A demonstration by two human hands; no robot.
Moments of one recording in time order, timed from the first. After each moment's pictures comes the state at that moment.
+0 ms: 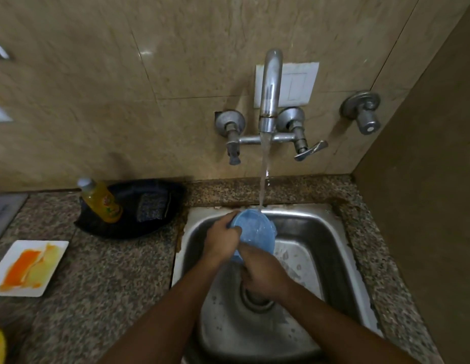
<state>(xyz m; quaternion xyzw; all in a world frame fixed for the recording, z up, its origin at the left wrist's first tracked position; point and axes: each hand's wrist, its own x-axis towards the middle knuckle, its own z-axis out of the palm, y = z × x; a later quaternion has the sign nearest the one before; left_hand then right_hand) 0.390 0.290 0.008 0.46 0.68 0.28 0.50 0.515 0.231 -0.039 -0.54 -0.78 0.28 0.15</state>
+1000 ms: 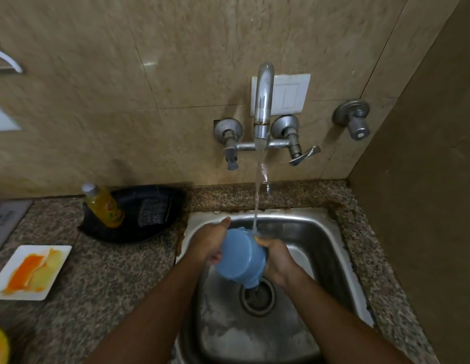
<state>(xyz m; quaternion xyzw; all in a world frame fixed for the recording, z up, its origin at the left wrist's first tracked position) 0.369 0.295 0.040 0.40 0.75 0.14 0.51 0.523 0.251 -0.013 -0.51 -0.16 0.72 0.44</state>
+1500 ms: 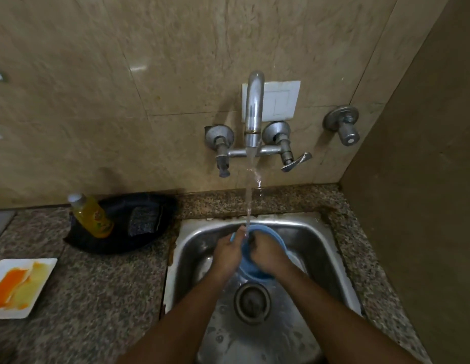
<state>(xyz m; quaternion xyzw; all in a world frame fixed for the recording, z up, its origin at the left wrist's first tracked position) 0.418 0.282 0.005 0.41 0.68 0.28 0.54 0.536 0.279 -0.013 -0.66 -0.66 0.33 0.12</state>
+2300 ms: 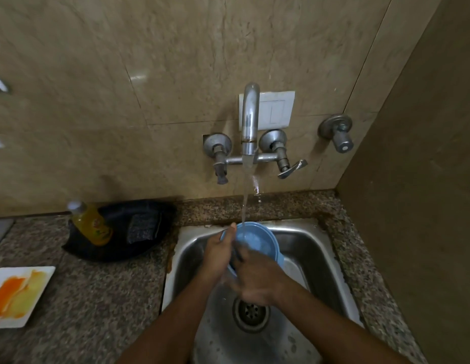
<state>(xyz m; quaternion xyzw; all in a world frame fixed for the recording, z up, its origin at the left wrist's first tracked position) 0.405 0.292 0.008 0.39 0.63 0.36 0.57 0.526 0.244 0.009 -0.55 -0.81 0.20 0.01</state>
